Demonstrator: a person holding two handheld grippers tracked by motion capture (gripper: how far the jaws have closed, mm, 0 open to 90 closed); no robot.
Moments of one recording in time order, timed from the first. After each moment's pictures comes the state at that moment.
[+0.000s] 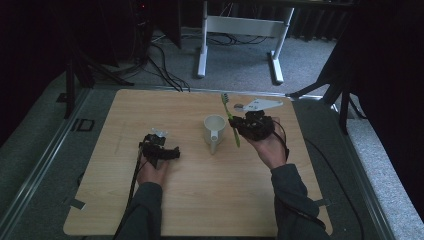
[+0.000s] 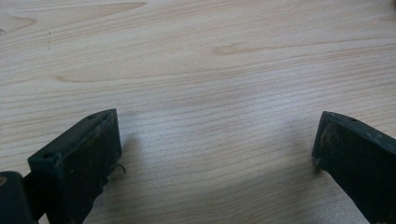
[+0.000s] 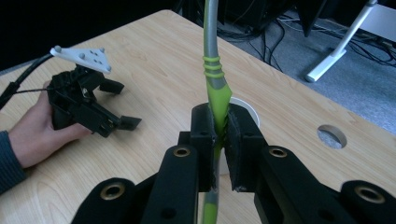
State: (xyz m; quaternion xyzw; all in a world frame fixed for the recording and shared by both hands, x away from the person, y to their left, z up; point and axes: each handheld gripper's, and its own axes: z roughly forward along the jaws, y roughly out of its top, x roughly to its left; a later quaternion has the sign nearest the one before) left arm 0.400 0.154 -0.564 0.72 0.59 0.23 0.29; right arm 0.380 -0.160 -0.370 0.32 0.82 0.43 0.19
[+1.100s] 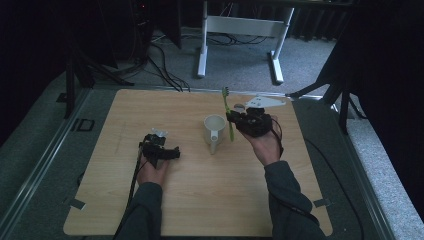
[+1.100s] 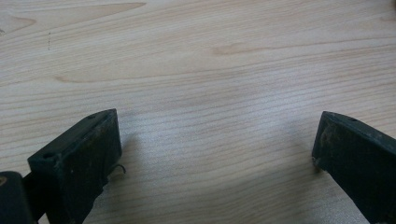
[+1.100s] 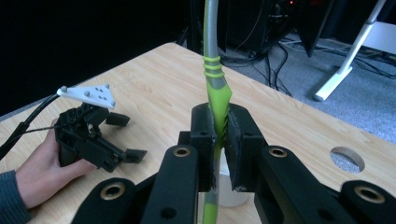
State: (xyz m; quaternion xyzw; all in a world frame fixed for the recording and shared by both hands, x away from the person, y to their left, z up) left arm 0.400 0.153 -0.564 0.72 0.59 0.23 0.29; right arm 0.391 -0.159 -0.375 0.33 0.79 0.49 0.18
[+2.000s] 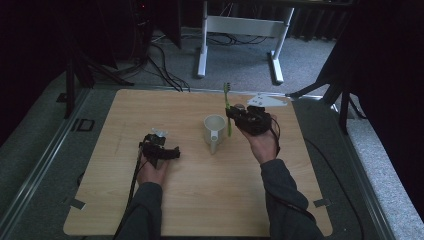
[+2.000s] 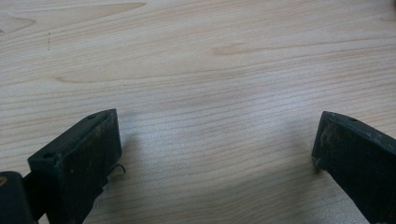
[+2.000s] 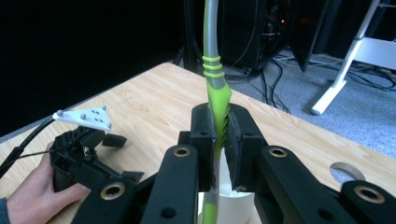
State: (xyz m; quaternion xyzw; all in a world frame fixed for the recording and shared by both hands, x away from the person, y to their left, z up) left arm 0.401 0.153 -0.564 0.72 0.59 0.23 0.29; right arm 0.394 -0.158 -0.376 0.33 0.76 0.52 0.20
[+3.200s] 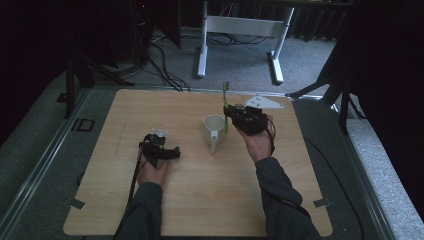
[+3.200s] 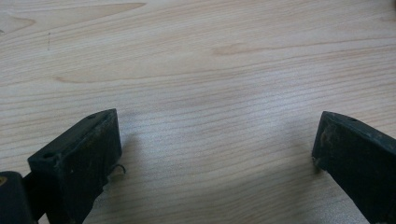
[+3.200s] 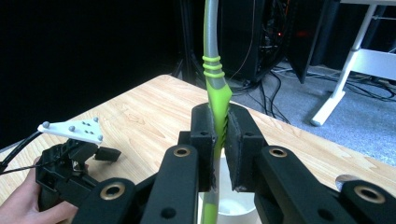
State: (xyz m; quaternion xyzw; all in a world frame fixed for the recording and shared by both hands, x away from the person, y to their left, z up) left arm 0.401 0.153 -0.564 0.72 0.59 0.23 0.29; right arm 0.404 -0.153 -0.391 0.33 0.74 0.54 0.21
